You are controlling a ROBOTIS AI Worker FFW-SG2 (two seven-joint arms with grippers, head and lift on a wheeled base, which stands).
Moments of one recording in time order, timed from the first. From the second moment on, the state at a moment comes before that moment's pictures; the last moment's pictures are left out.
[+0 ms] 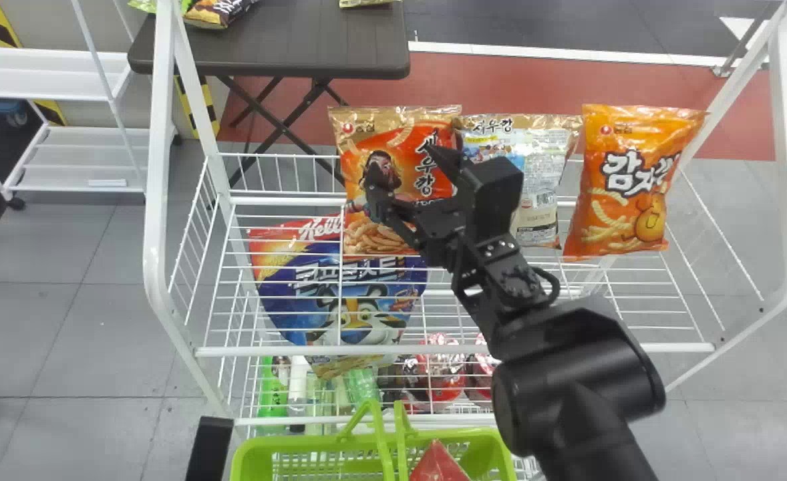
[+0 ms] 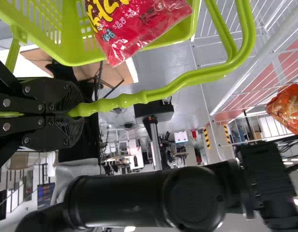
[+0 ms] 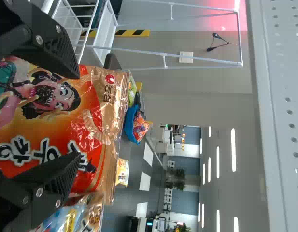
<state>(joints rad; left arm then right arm) 0.56 0.03 0.00 -2.25 0.29 1.49 -1.05 -0.01 0.00 0.27 -1.61 0.08 0.10 0.12</state>
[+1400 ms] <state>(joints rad) 0.53 0.03 0.03 -2.20 0.29 1.48 -1.06 -0.01 0.00 0.27 -1.66 0.05 0.25 0.19</state>
